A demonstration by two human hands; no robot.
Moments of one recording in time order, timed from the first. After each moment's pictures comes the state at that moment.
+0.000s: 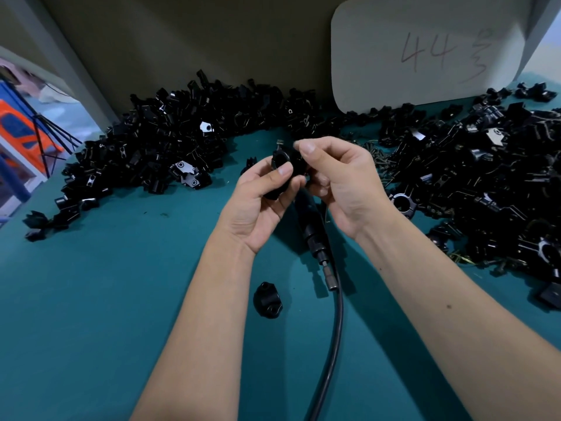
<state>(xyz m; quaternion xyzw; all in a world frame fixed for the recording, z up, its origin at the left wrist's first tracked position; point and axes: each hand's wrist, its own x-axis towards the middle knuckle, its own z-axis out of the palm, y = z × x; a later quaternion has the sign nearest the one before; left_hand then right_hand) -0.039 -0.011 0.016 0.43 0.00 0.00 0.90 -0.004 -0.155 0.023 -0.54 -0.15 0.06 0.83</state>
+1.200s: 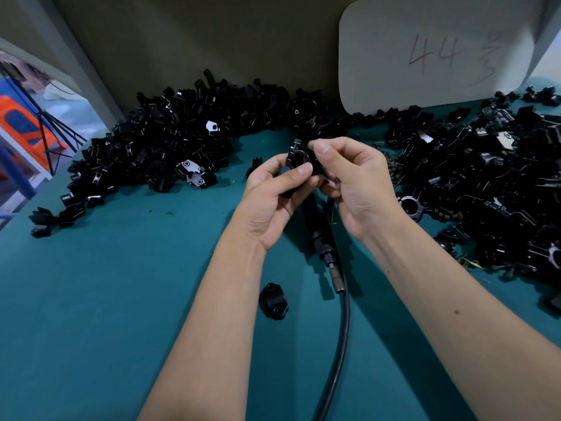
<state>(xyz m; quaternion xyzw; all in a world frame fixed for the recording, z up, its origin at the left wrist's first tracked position) -0.032 -0.017 0.016 0.45 -0.02 0.00 0.89 -0.004 -0.155 0.023 -0.54 -0.13 0.02 0.83</state>
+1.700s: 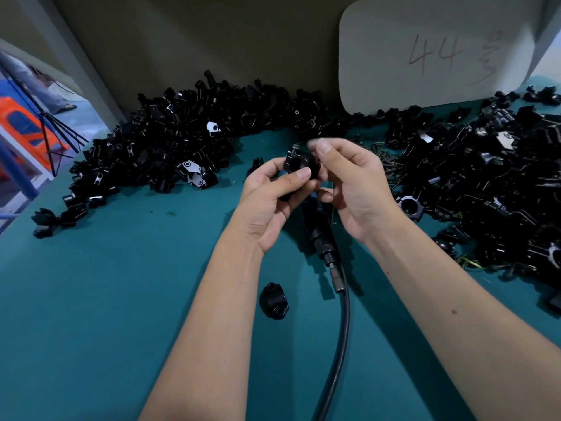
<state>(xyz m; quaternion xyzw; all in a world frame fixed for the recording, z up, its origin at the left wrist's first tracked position) -0.031 -0.012 0.010 0.47 -0.01 0.01 0.88 -0.002 -0.157 0.018 -0.55 -0.12 0.04 0.83</state>
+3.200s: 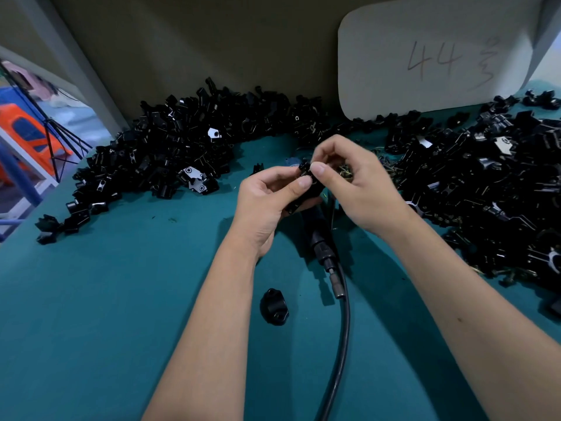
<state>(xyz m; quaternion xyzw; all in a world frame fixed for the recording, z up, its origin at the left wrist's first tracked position) -0.028 -0.010 0.003 0.59 -0.01 0.08 0.81 0.011 -0.179 0.022 -0.78 -0.32 -0.12 0.52</state>
